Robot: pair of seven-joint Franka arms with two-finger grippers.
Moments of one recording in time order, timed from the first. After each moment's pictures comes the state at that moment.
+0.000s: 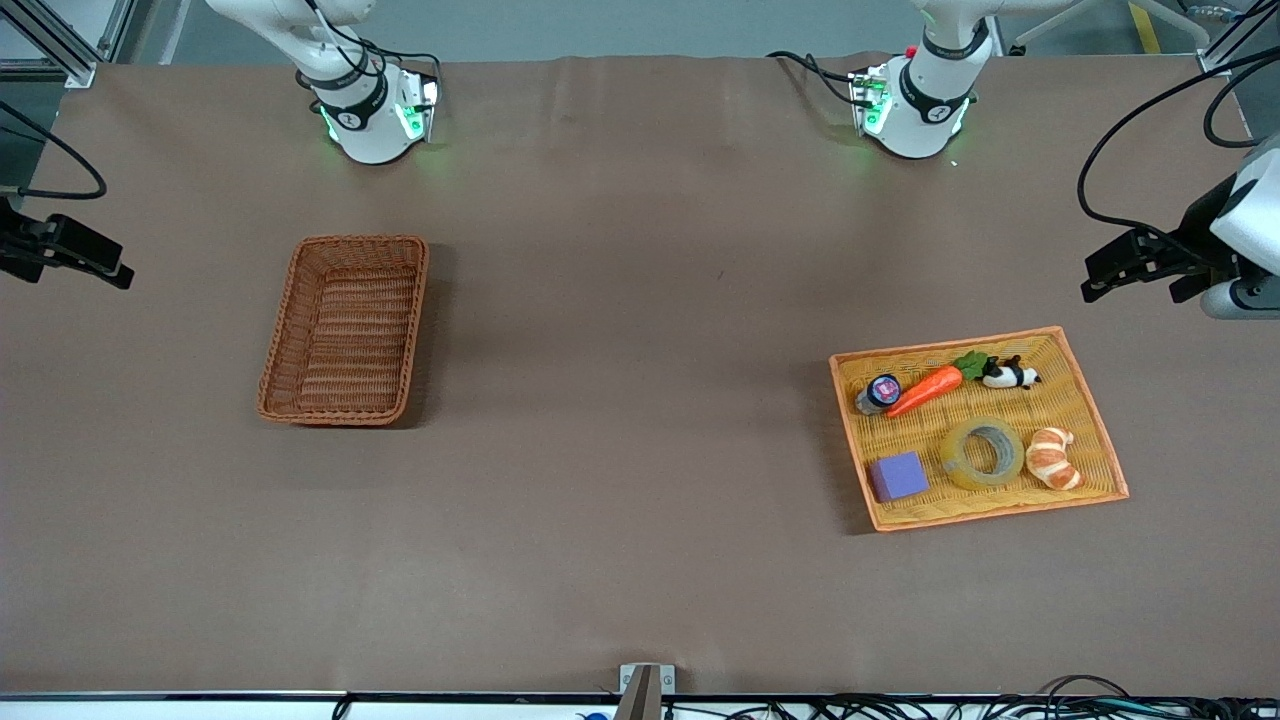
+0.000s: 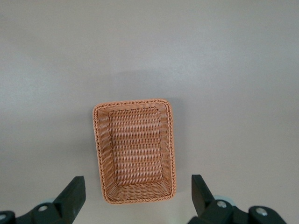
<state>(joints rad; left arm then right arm) 0.01 0.03 -0.05 -1.60 -0.01 1.66 -0.02 -0.07 0.07 0.03 -1.42 0.00 1.47 0.05</state>
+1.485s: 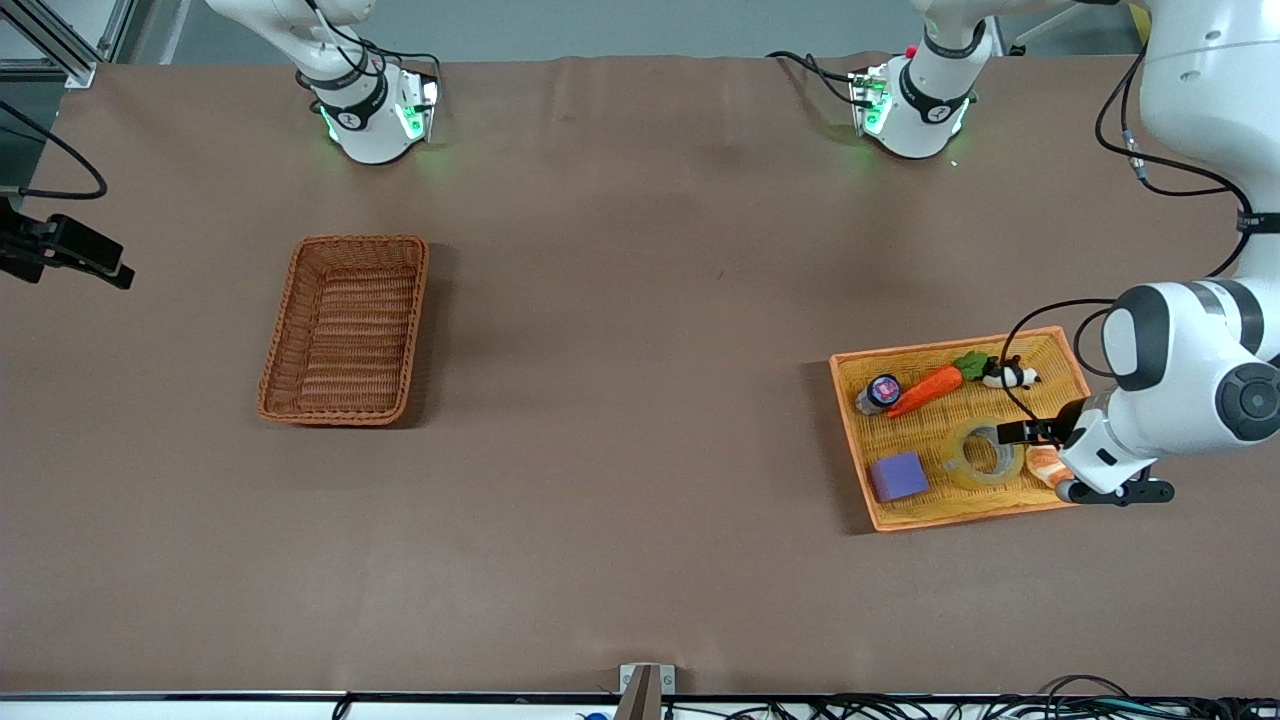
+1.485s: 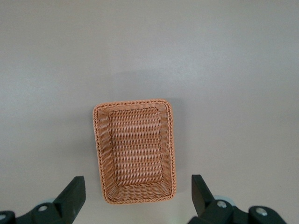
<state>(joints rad) 0.08 0.57 -0.04 -1.61 0.03 2.06 0.02 -0.07 0.07 0.03 -1.42 0.00 1.48 0.05</state>
